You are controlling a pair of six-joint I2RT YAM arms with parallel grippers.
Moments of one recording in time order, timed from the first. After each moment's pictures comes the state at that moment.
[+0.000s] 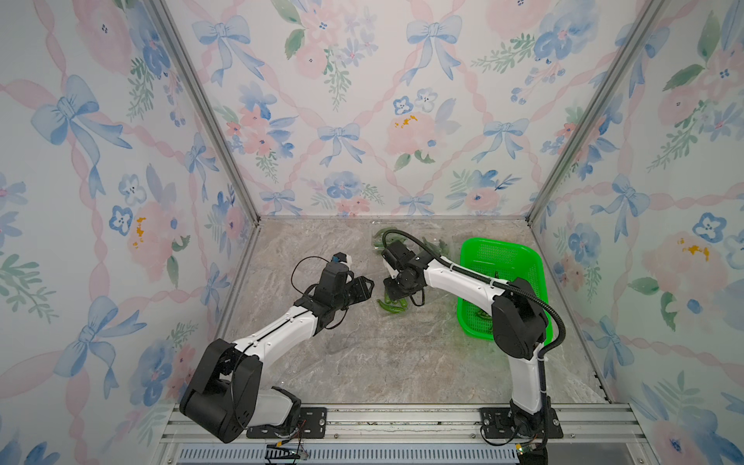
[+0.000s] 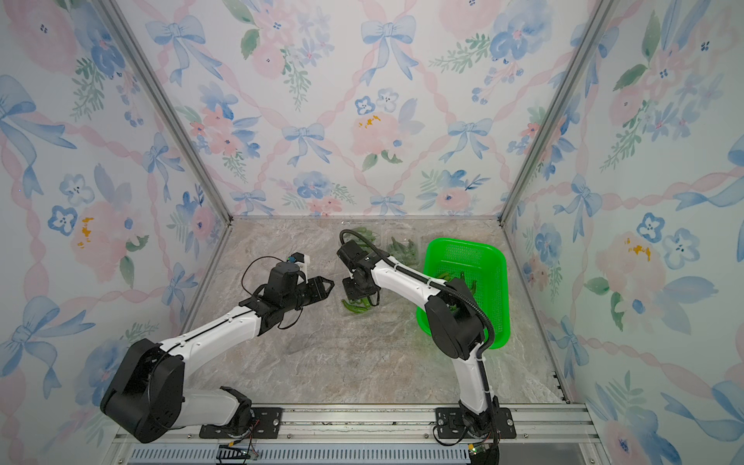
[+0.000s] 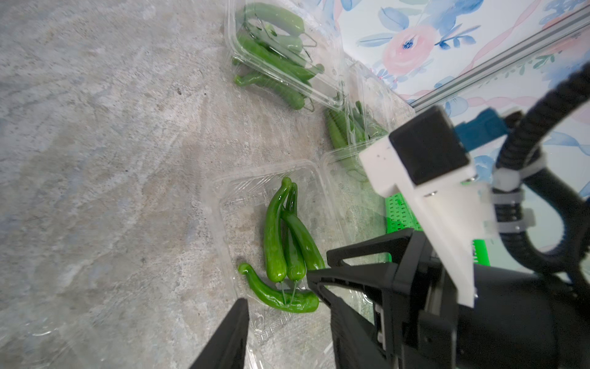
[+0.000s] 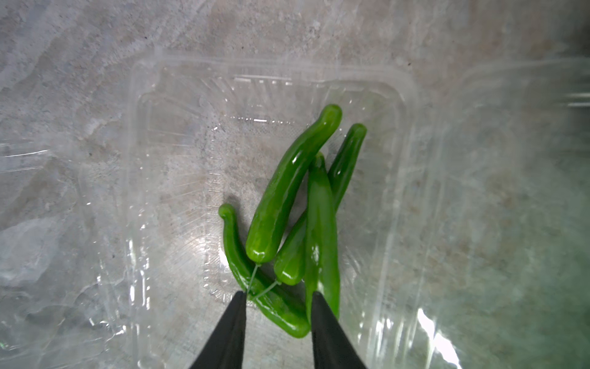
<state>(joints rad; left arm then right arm) -0.46 1.35 0.73 0.02 0.16 -0.71 0.76 2.06 1.69 -0.85 0.04 0.33</state>
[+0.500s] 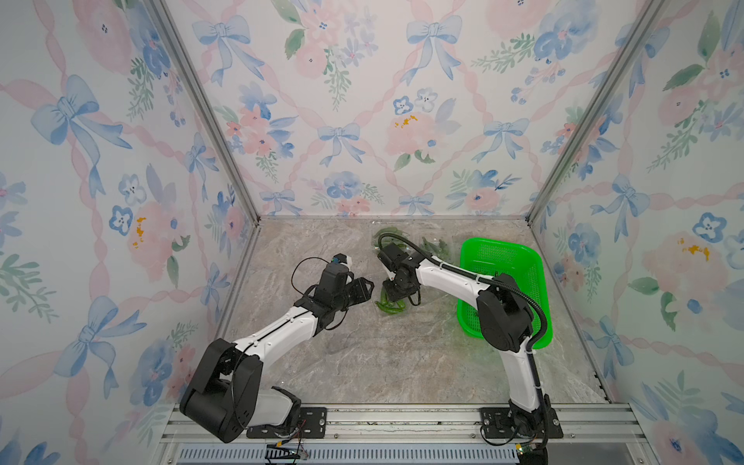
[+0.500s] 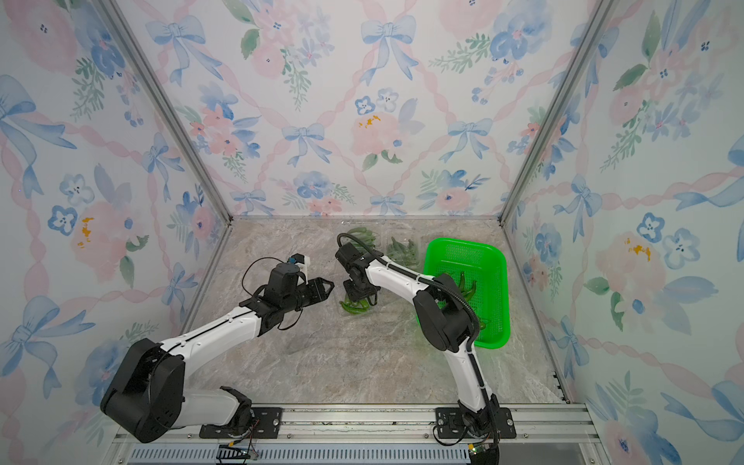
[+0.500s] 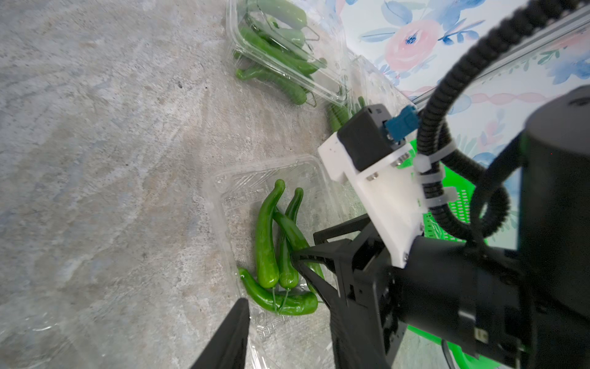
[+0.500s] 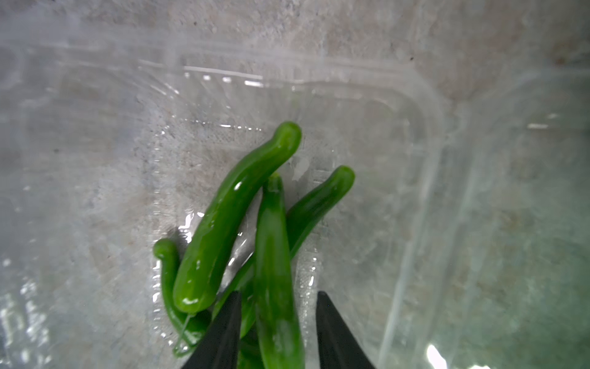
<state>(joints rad) -0.46 1.35 0.72 0.02 0.16 -0.71 0.75 2.17 1.75 -0.87 0.09 0.29</state>
